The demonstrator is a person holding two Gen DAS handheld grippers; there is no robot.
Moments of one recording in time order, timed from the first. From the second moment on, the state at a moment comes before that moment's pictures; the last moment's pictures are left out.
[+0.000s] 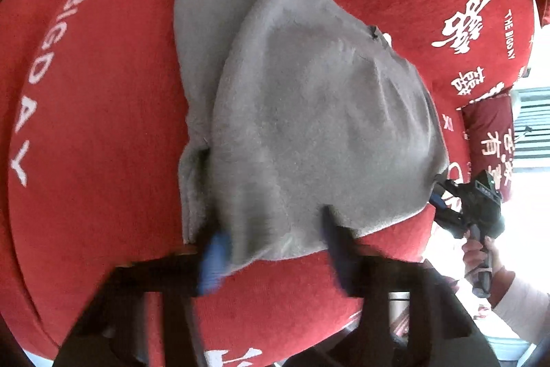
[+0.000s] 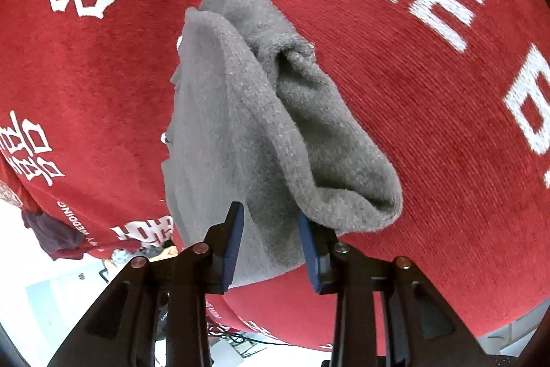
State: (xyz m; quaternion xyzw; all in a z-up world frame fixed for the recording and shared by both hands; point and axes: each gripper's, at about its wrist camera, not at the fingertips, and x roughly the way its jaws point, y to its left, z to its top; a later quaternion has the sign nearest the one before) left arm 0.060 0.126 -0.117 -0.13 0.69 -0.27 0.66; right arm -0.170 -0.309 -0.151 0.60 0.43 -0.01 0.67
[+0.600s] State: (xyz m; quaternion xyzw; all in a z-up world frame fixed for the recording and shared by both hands) left arm 0.033 0.166 -0.120 -0.13 0.69 -0.24 0.68; right arm -0.182 -0.332 -0.111 0.43 0.52 -0.05 0.74
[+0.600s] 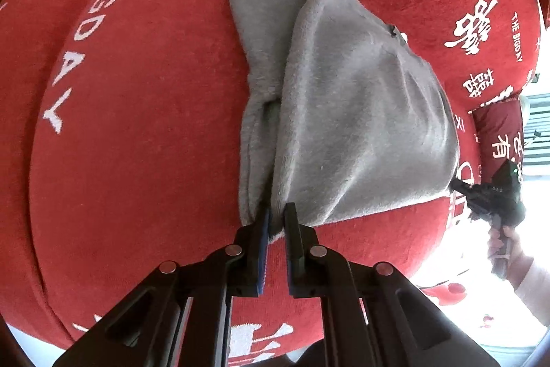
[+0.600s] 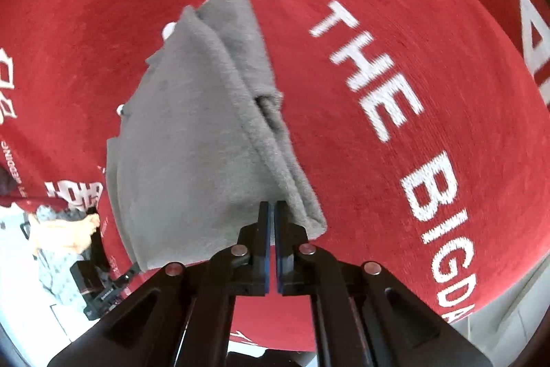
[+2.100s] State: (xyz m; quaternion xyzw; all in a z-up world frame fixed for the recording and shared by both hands) left arm 0.031 0.132 -0.083 -0.05 0.68 -0.16 0.71; right arm -0.178 -0.297 -0.075 0.32 0.57 -0.06 0.75
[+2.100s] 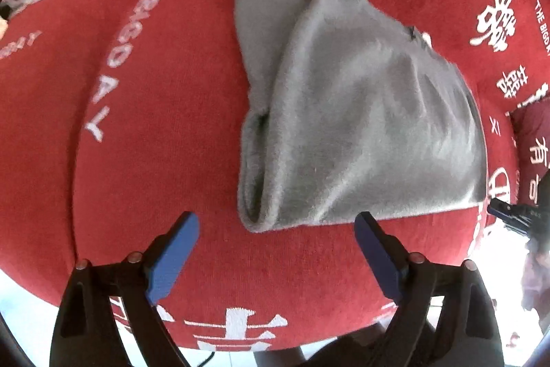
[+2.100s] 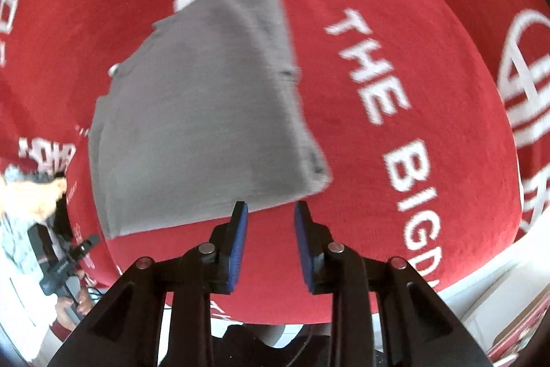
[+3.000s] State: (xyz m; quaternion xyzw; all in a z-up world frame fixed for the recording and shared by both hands) left arm 0.004 0.172 -0.097 -0.14 0.69 -0.08 0.71; right arm -0.042 -0.080 -0.114 0.17 0.67 0.17 0.70
